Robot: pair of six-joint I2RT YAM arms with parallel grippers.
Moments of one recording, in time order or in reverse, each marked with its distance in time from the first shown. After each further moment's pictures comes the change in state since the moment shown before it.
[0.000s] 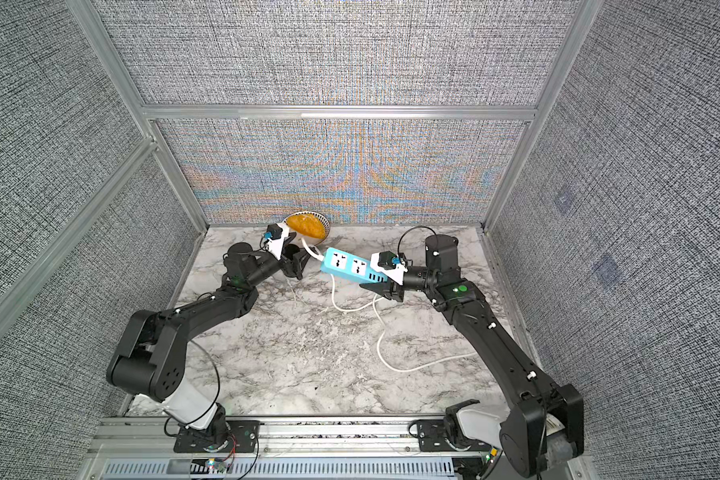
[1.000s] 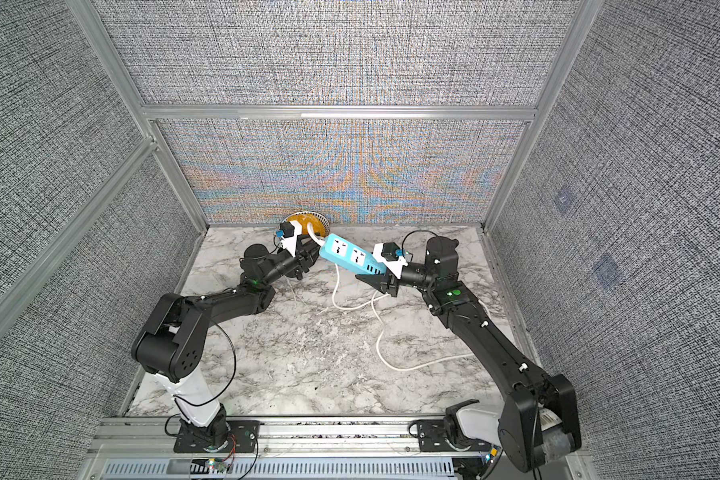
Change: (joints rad) left arm -0.090 0.130 0.073 0.224 0.012 -0.140; right arm 0.010 0.024 -0.093 0.382 -0.019 0.297
